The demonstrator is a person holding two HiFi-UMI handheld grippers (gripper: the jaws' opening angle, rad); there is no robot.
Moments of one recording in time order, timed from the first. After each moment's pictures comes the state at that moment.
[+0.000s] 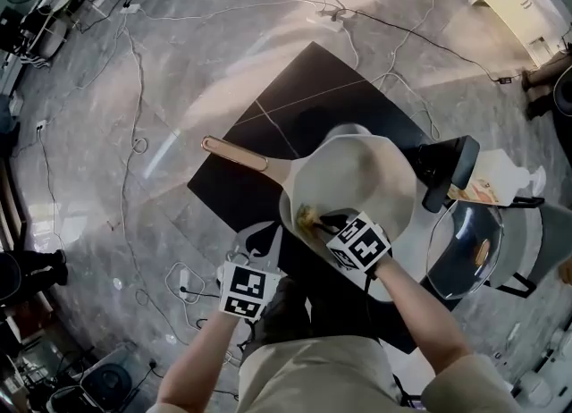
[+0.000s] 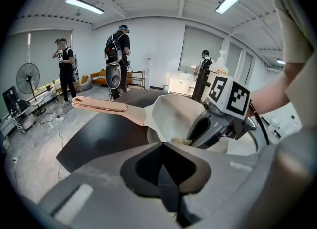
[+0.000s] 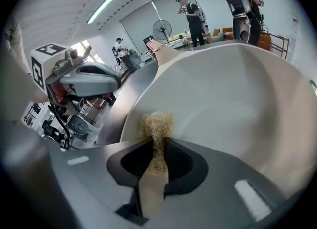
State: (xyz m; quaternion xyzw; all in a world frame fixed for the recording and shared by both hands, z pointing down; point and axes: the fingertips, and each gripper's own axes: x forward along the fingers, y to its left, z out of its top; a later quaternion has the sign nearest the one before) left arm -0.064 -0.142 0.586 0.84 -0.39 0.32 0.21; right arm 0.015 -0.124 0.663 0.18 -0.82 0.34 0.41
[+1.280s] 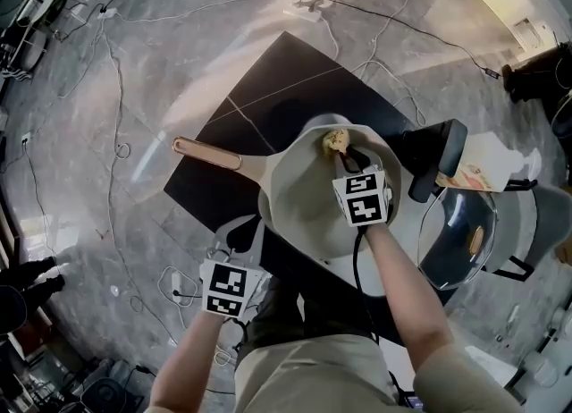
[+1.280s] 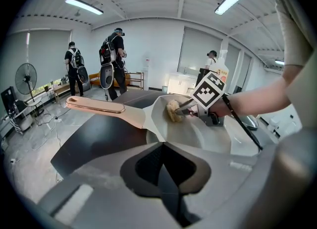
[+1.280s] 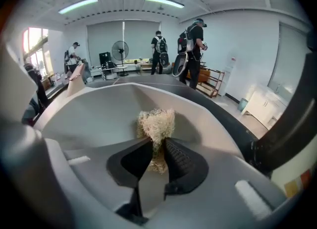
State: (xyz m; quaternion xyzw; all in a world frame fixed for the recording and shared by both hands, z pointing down) left arm -0.058 -0.155 0.595 0.85 -0.38 0.31 0.21; right arm 0.128 -0.277 0.656 0.51 -0.75 0.21 0.36
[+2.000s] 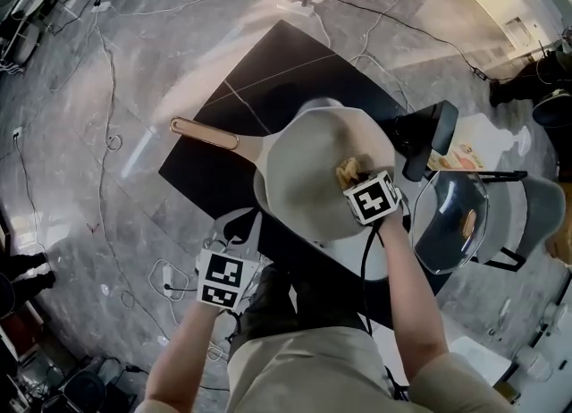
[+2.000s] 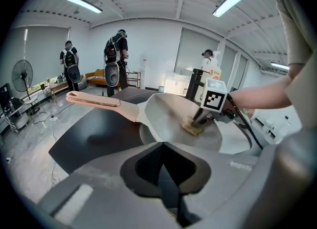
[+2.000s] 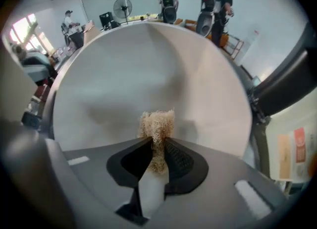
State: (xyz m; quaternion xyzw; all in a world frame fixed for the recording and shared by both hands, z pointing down) left arm -0.055 -0.128 0.595 0.85 -0.36 0.30 0.22; right arm 0.175 -0.167 0.694 0.39 -0.67 0.31 0.55
